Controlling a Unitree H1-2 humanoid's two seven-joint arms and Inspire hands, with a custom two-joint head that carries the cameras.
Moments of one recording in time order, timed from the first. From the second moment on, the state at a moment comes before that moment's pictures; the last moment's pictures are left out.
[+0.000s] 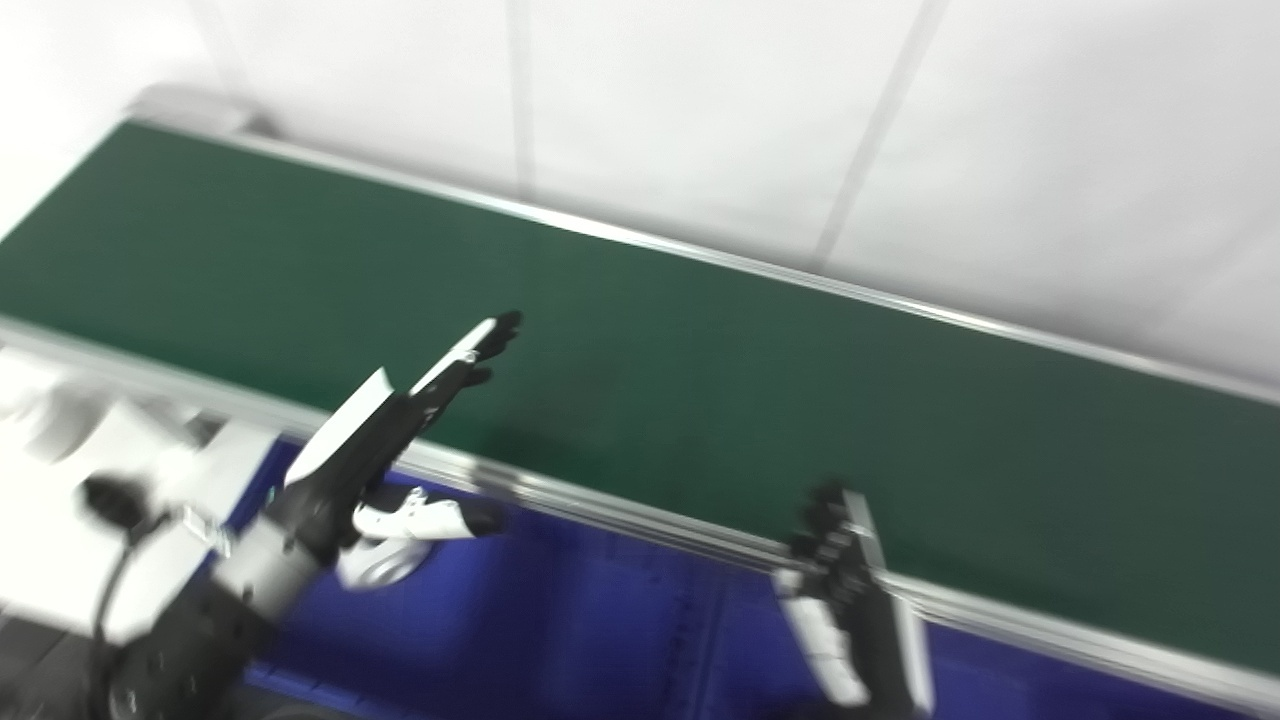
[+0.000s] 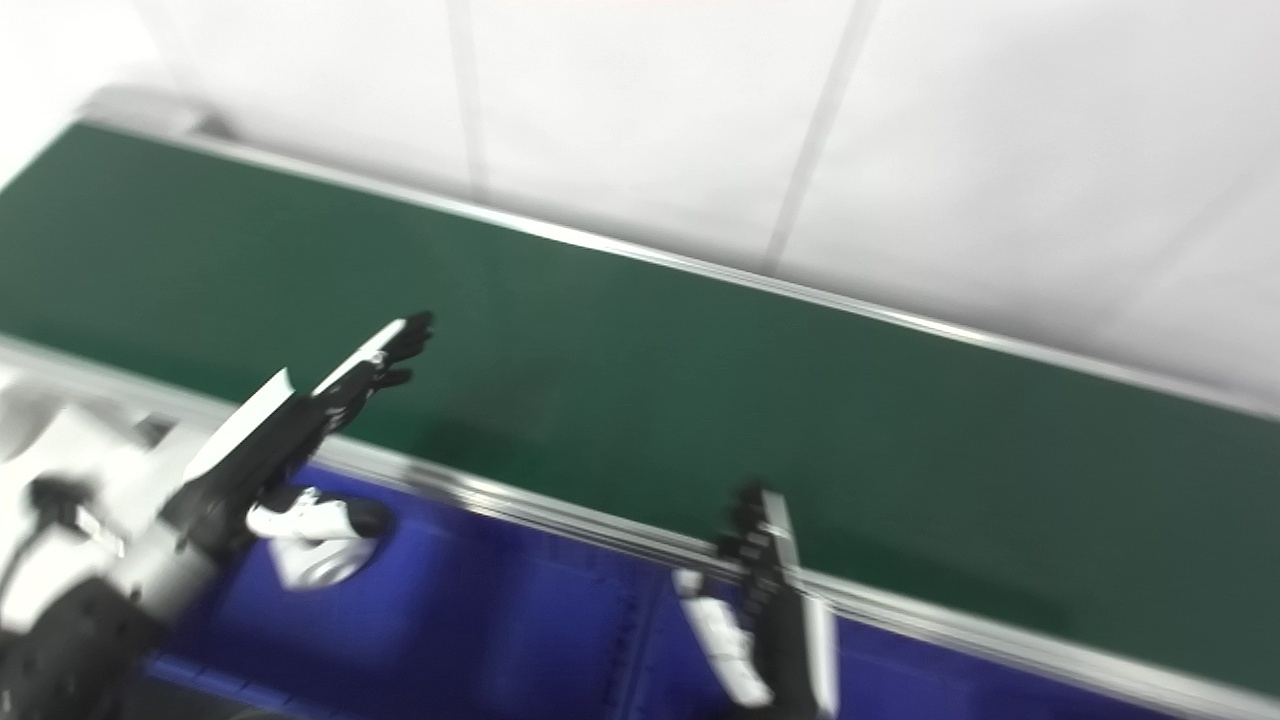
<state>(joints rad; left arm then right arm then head) 0.30 0.15 -0.05 -0.56 0.03 0.05 -0.38 0.52 0.10 0.28 -0.26 -0.13 -0.16 -0.03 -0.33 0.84</state>
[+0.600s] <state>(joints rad) 0.32 0.13 -0.18 -0.29 -0.06 0.10 -0.34 0.51 0.10 0.28 -0.20 -0.22 -0.16 -0.15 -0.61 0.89</state>
